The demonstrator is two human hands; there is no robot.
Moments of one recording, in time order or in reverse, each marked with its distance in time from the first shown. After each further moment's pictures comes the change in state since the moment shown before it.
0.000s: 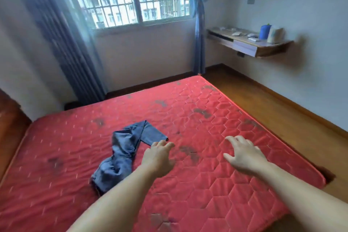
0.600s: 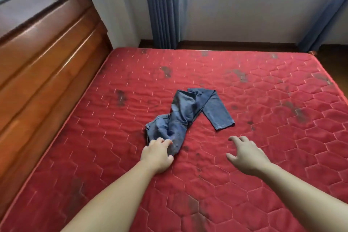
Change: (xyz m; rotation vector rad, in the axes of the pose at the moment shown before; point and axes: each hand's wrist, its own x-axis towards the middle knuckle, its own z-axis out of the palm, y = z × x) left_hand -0.005 -0.236 0.095 -0.217 -0.144 -0.635; right_hand 0.176 -0.222 0.137 -0.148 -0.325 -0.406
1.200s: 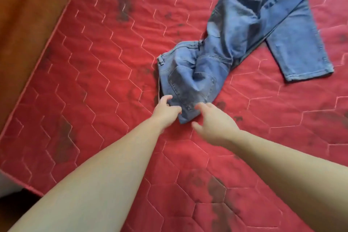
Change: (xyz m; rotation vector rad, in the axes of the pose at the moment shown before) left_hand 0.191 -0.097 0.197 -0.939 -0.053 -0.645; right_hand 0.212 -0.113 0.241 0.156 -0.293 -0.392
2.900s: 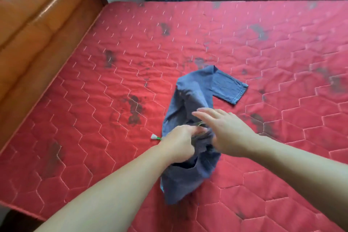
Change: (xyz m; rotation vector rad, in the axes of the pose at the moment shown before) left_hand -0.252 0.068 0.090 0.526 -0.285 0.708; right_hand -0.217 0.092 -0.116 -0.361 0.241 -0.312
